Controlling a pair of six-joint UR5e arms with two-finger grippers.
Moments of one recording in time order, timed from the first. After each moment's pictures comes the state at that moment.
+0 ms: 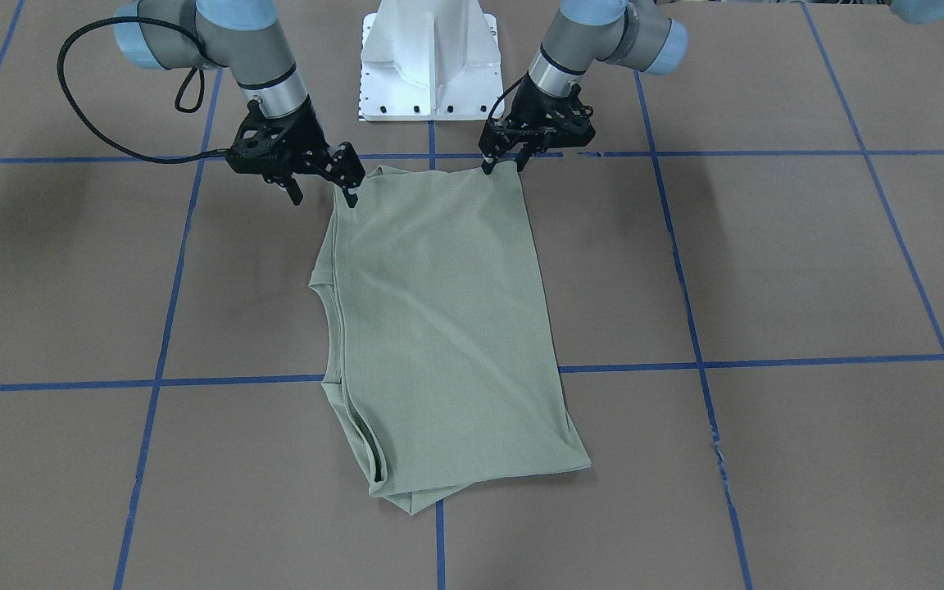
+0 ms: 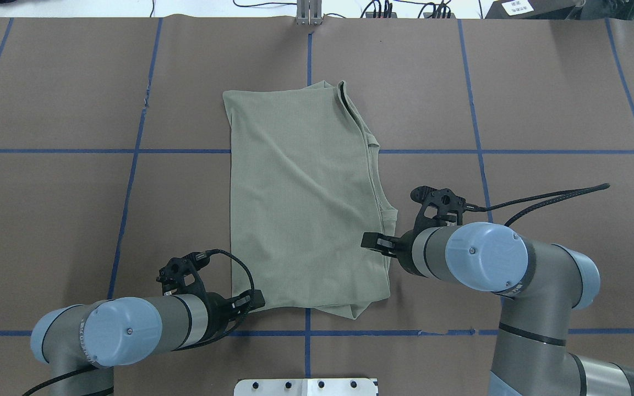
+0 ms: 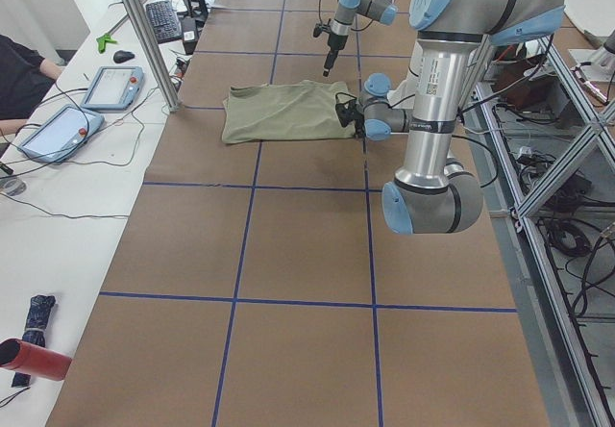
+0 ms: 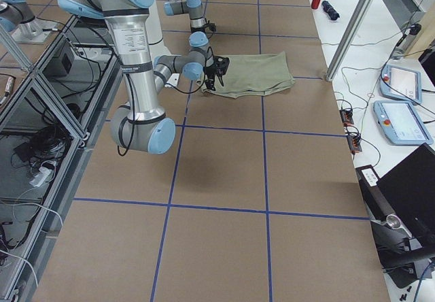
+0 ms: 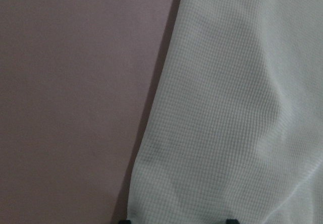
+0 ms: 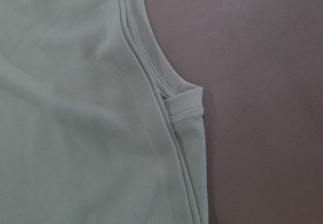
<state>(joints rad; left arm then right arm) -0.18 -1.84 -1.87 -2.15 -1.55 -1.85 0.35 -1.29 1.97 -1.28 1.61 1.61</state>
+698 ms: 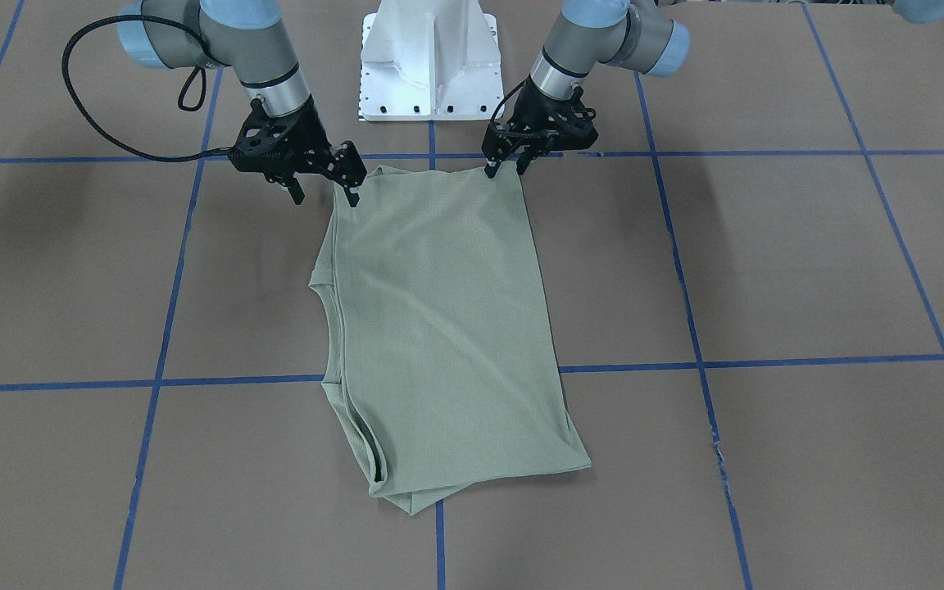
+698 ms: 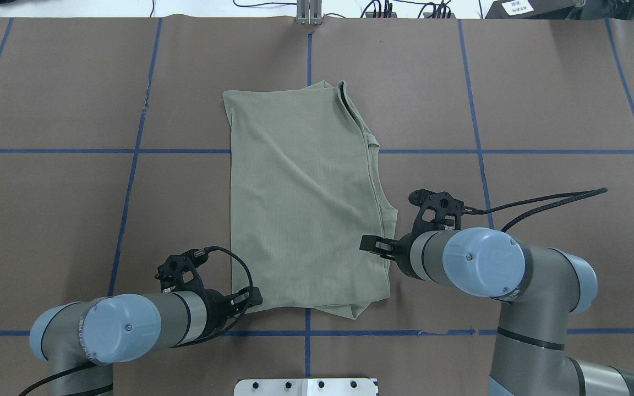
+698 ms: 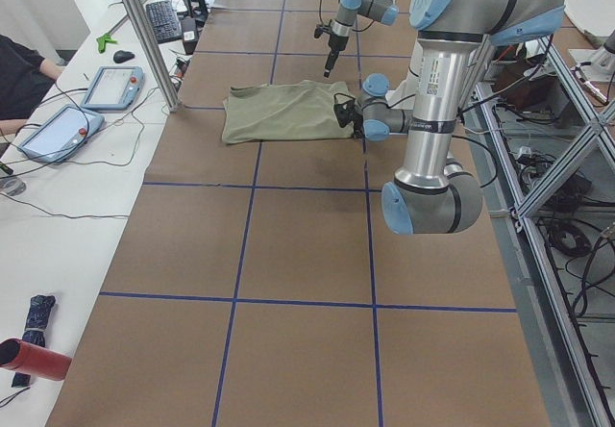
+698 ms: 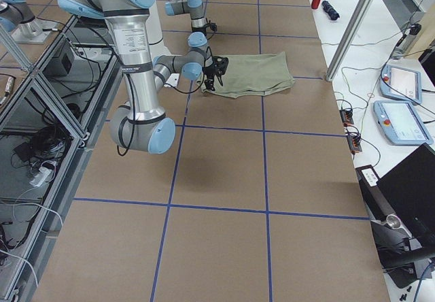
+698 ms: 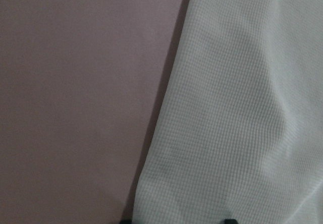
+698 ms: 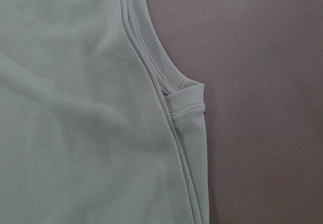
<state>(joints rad) -0.19 -1.84 -1.87 -2.15 -1.55 -1.85 0.33 -1.29 1.97 -1.28 1.58 1.61</state>
